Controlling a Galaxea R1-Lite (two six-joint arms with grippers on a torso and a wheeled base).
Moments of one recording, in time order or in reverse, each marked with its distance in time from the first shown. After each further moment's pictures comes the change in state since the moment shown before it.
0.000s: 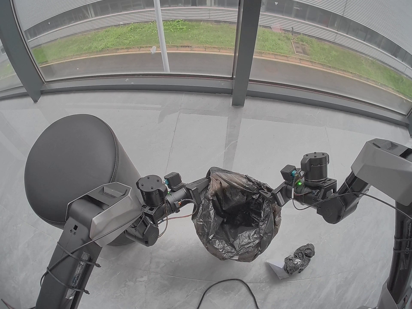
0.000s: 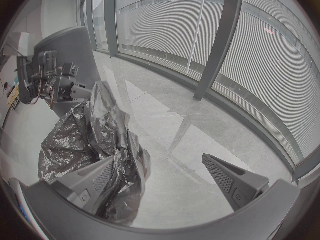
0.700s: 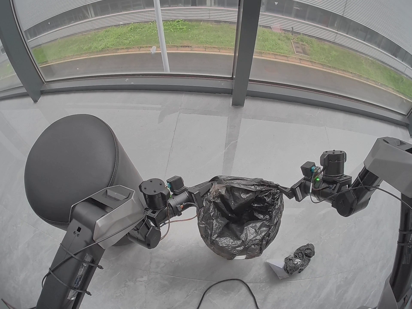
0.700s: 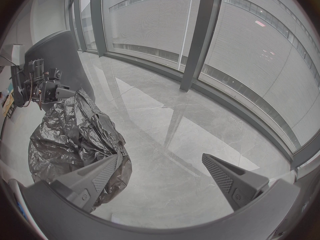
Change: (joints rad) left arm -0.008 0.026 -0.010 0.002 0.000 0.003; right arm -0.149 -0.006 0.023 0.001 0.071 0.002
